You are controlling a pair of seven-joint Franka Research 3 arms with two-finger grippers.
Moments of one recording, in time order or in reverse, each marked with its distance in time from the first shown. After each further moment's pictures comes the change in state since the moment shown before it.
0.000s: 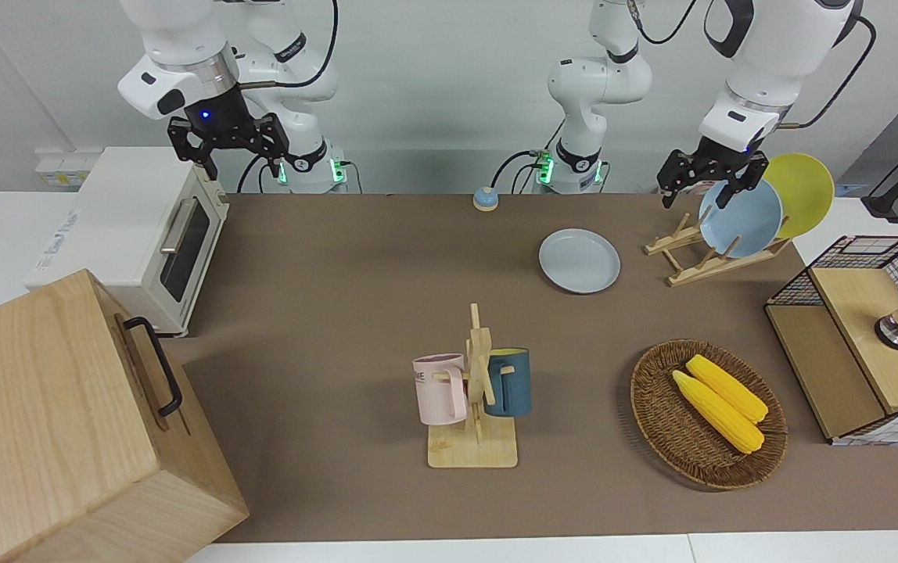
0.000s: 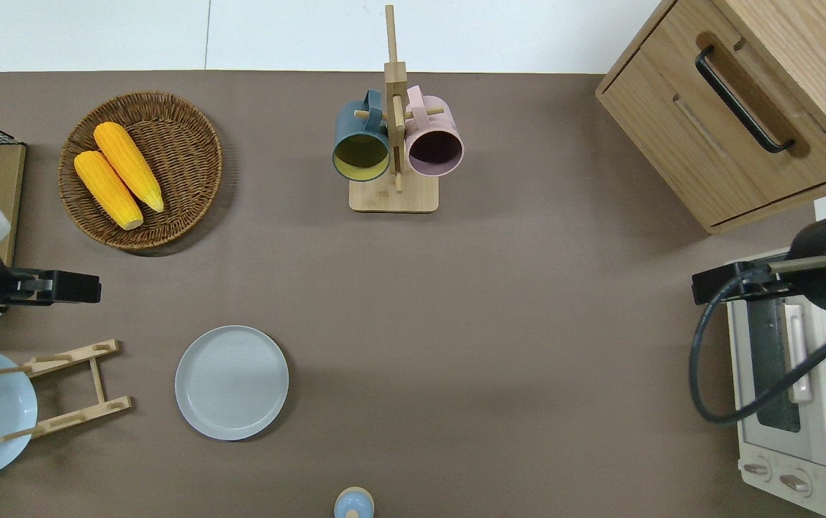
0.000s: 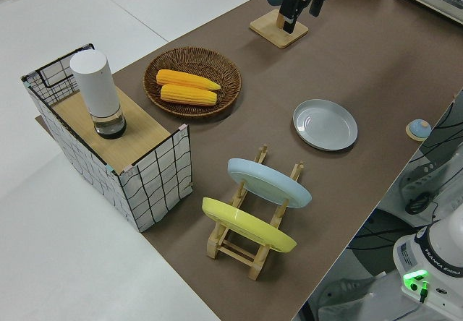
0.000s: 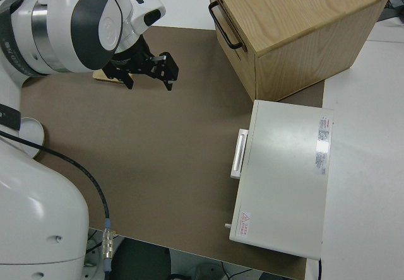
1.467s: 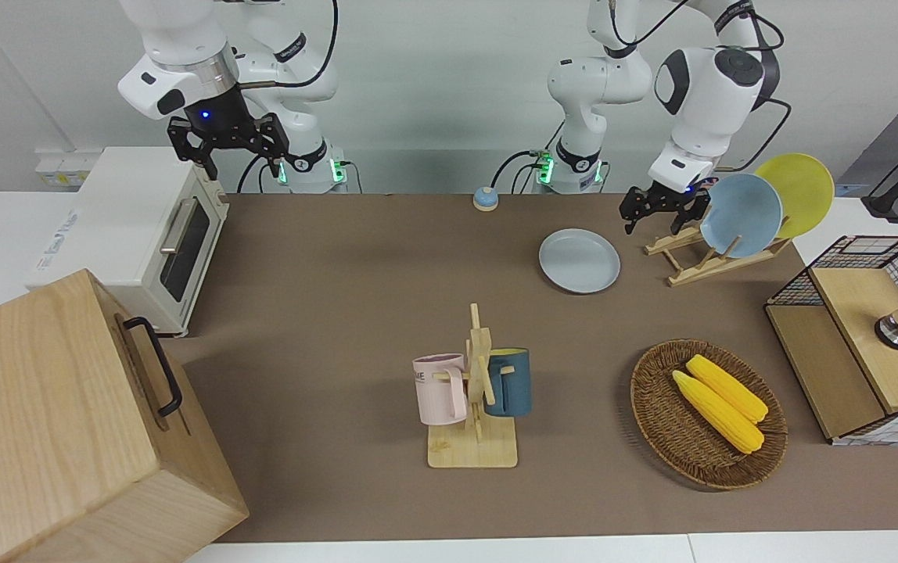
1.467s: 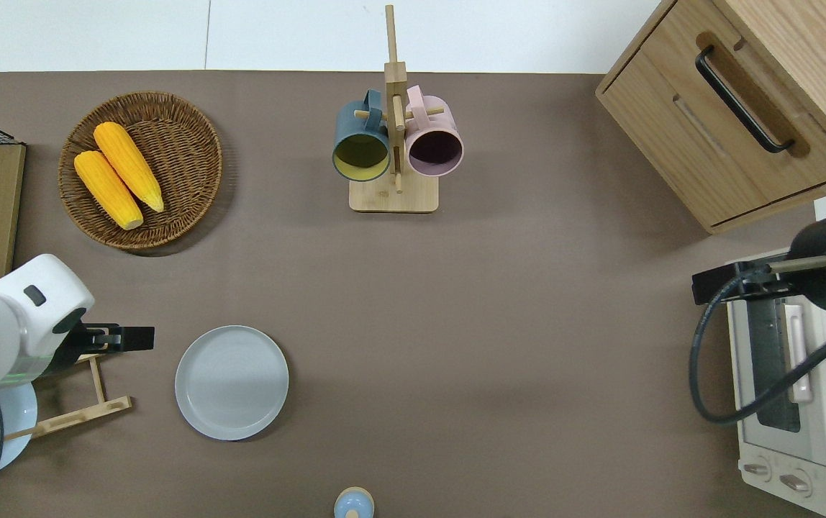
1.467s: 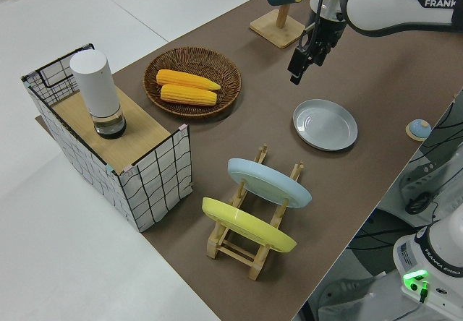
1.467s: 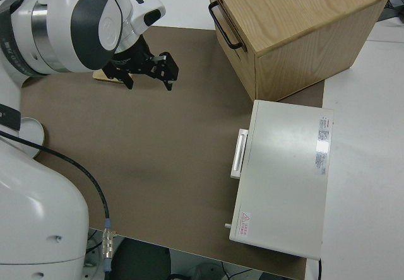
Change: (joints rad) left arm -0.002 -0.167 -0.006 -0.533 -0.017 0.381 -0.005; right arm 0.000 0.000 0.000 0.000 0.000 0.000 0.000
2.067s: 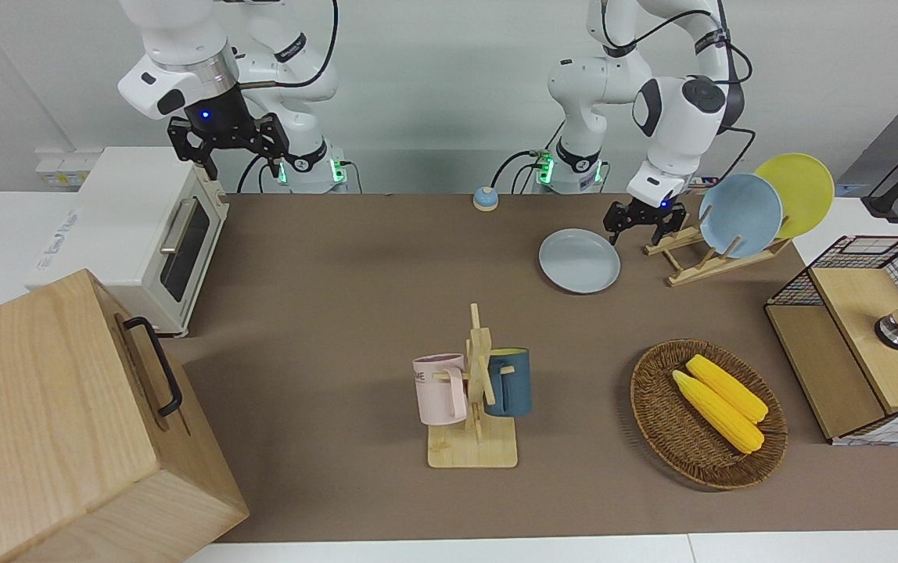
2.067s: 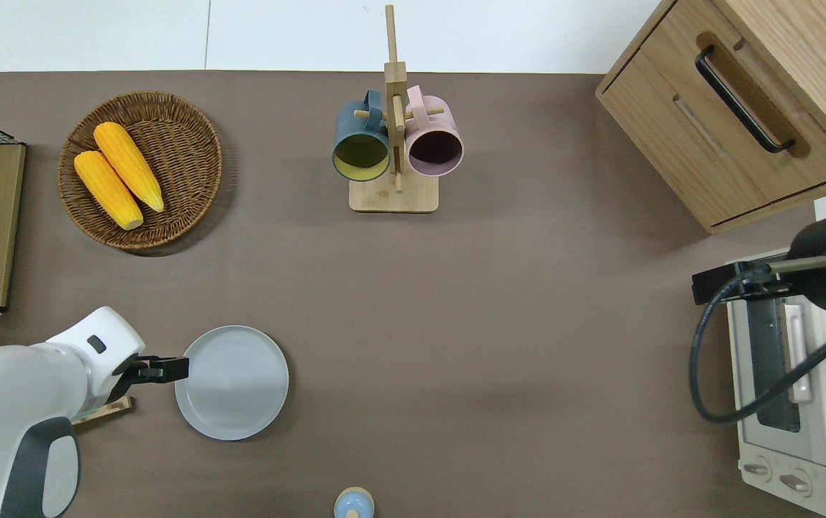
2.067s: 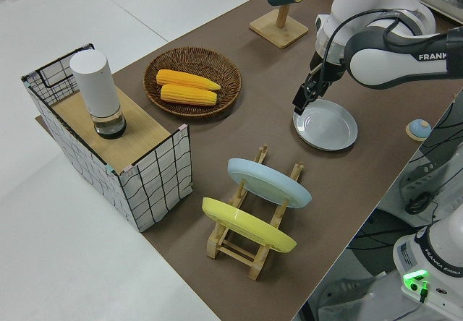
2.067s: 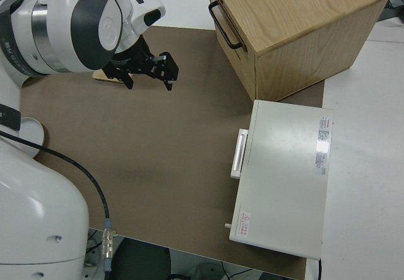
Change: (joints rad) left arm -0.001 -0.033 -0.005 -0.220 -0.001 0.208 0.000; right arm 0.000 0.000 0.000 0.000 0.000 0.000 0.000
